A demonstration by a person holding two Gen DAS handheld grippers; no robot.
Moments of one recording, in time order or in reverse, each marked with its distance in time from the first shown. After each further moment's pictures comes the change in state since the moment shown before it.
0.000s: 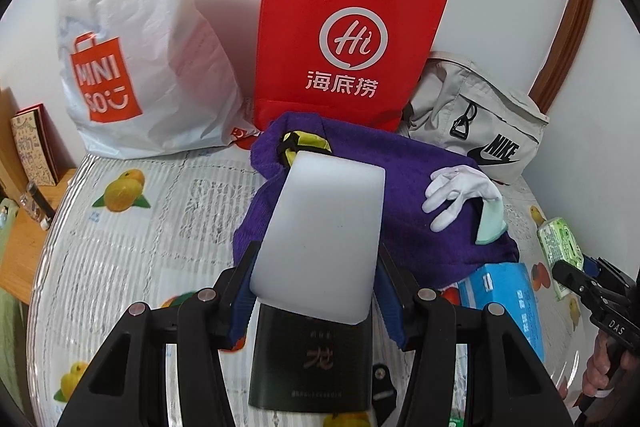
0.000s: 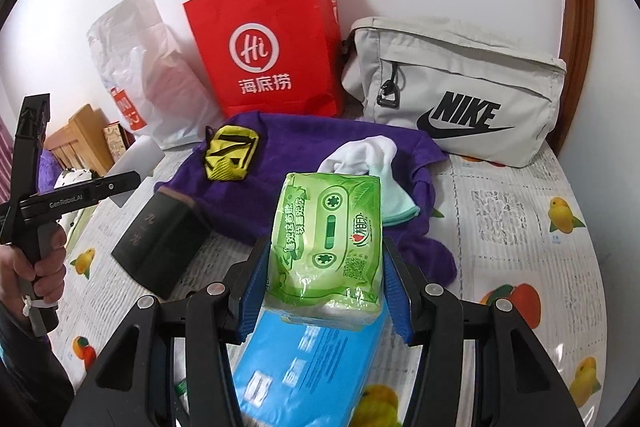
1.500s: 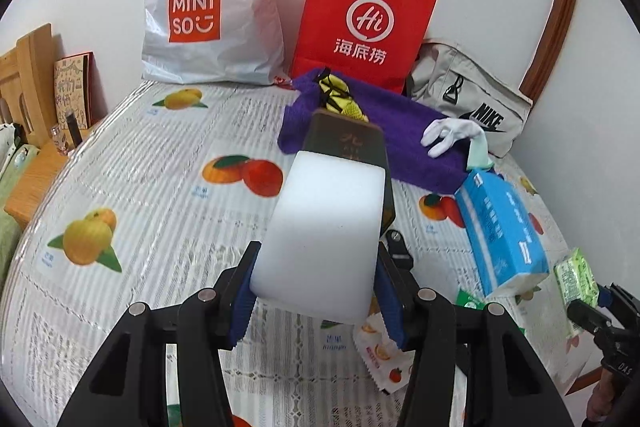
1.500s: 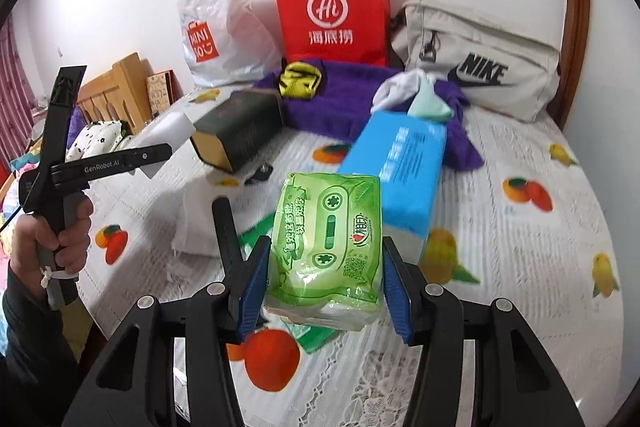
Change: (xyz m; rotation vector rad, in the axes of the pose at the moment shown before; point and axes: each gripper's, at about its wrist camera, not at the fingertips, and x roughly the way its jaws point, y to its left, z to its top) left arm -0.072 0.026 -0.144 -0.080 -0.086 0.007; right arm -0.086 0.063 -0.134 -0.131 -0.020 0.025
